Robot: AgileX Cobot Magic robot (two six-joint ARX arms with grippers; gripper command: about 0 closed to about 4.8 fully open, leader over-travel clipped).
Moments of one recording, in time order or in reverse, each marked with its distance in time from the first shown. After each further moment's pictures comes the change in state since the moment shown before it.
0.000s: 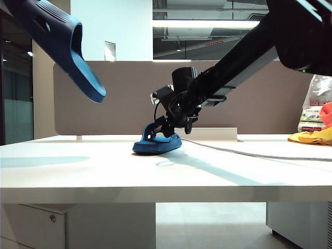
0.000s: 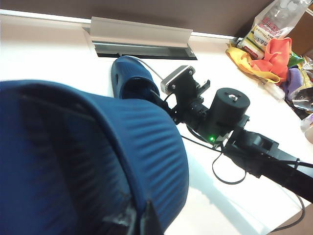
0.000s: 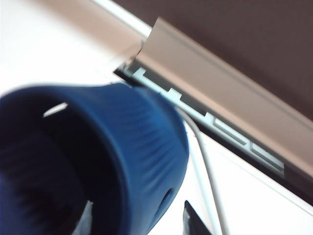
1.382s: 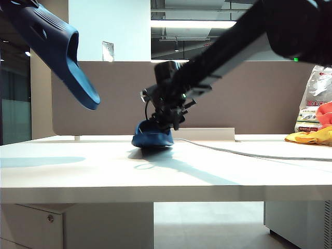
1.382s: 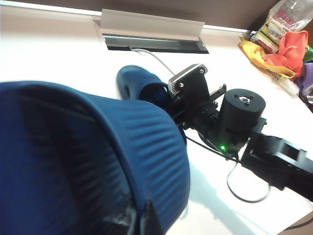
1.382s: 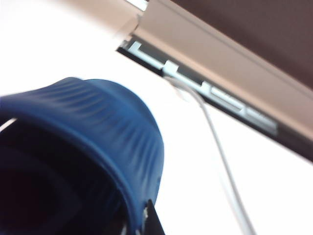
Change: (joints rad) left arm 0.000 0.018 0.000 -0.010 -0.045 0.016; right arm 0.084 -0.055 0.000 -0.170 0.180 0.121
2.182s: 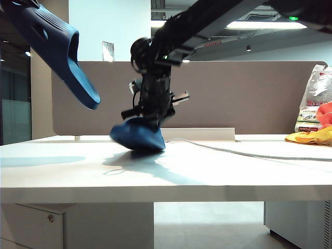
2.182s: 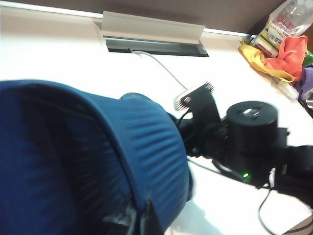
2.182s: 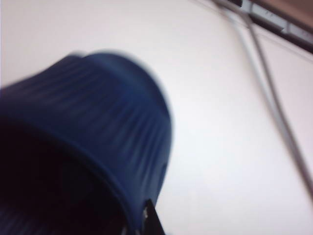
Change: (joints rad) left arm 0.000 0.005 0.000 0.013 0.000 -0.020; right arm 0.090 -0.136 -0.002 -0.449 0.047 0.294
